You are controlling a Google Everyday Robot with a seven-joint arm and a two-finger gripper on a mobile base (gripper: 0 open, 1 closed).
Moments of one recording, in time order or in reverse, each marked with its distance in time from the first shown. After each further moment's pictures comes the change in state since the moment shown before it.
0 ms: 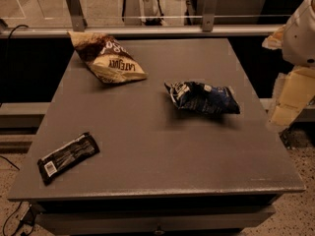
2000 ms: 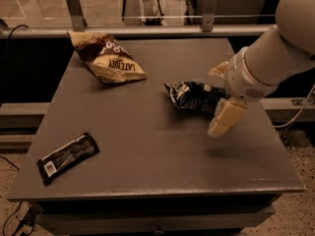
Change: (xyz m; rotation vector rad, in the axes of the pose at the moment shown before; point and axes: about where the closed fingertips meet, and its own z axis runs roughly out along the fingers) arm -0.057 -0.010 0.112 0.029 -0.208 -0.105
